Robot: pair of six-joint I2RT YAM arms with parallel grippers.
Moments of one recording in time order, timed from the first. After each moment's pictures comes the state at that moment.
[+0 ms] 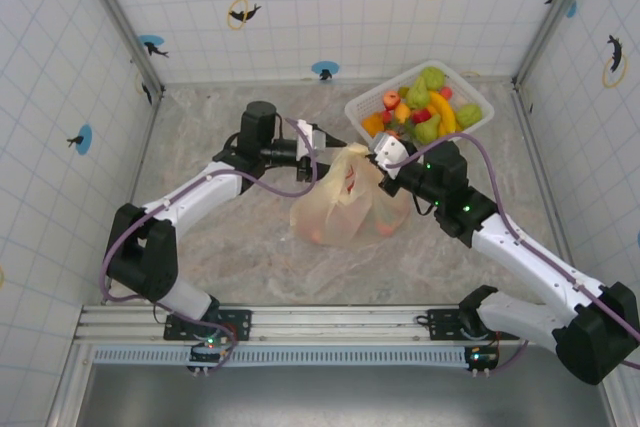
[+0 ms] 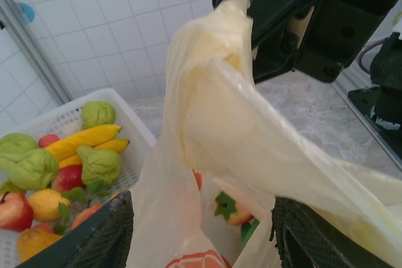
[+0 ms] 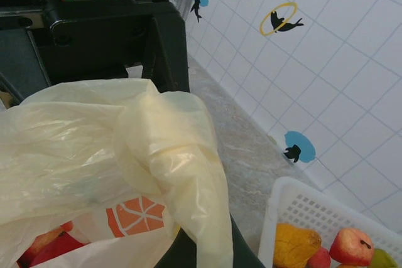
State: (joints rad) left arm -0.50 1.54 1.06 0.09 1.06 0.56; right arm 0.63 1.05 0.78 0.05 -0.21 -0.45
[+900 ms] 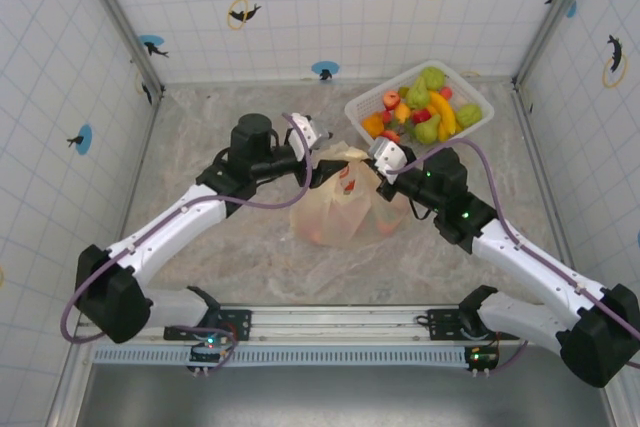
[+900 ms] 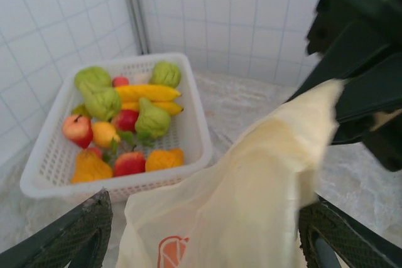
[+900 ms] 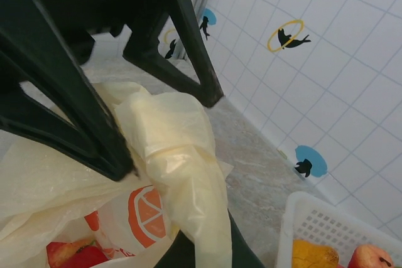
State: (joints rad) left arm -0.63 1.32 1.04 -0.05 0.56 0.23; right arm 0.68 1.03 0.74 0.12 -0.22 -0.41
